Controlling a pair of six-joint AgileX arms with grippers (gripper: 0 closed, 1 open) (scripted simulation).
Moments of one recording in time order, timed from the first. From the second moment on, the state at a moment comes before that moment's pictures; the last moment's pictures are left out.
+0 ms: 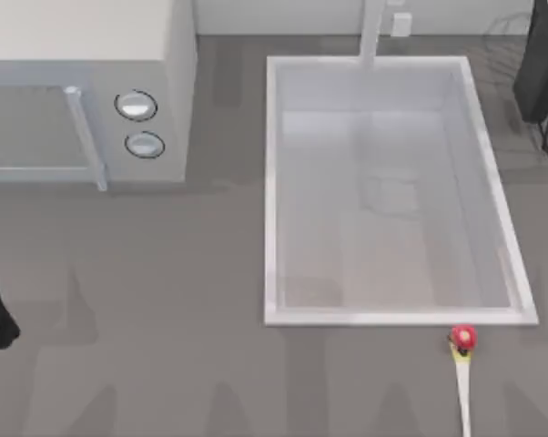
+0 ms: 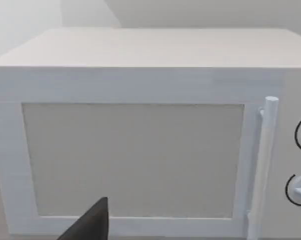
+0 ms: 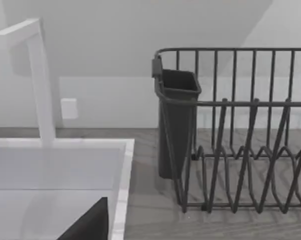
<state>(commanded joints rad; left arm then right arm) 0.00 0.00 0.00 0.00 0.00 0.00 0.00 0.00 0.00 0.00 0.00 0.00</state>
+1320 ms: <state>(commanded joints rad) 0.00 0.00 0.00 0.00 0.00 0.00 0.58 1.40 0.91 -0.96 0.00 0.71</state>
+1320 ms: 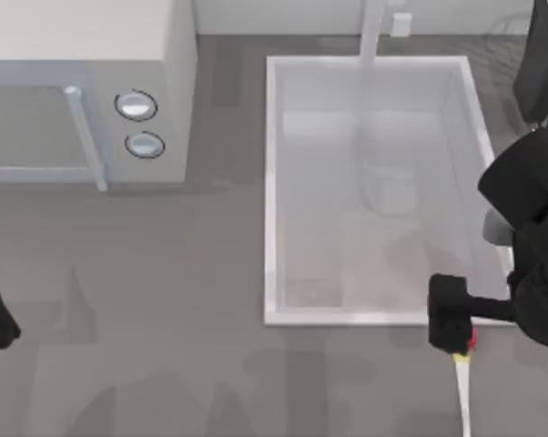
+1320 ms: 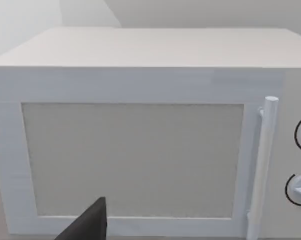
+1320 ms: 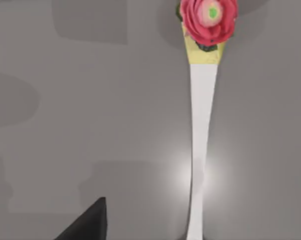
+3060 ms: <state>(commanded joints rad) 0.00 0.00 0.00 0.00 0.00 0.00 0.63 1.73 0.77 -0.60 0.00 0.78</state>
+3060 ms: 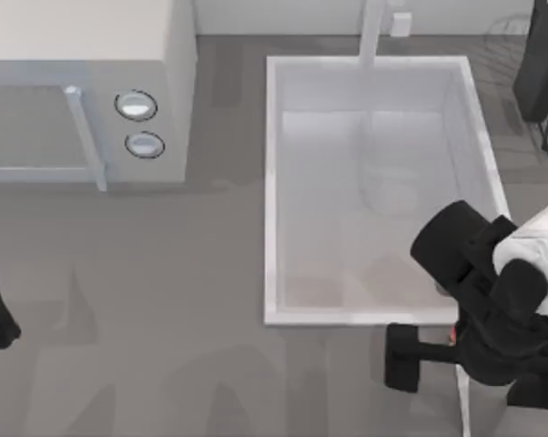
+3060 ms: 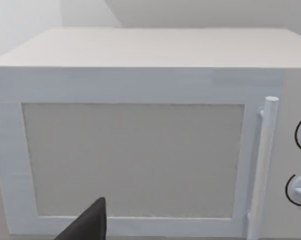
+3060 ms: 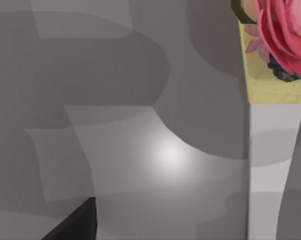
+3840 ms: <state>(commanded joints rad) 0.00 0.00 0.00 0.00 0.00 0.00 0.63 1.73 0.77 -0.60 0.00 0.78</state>
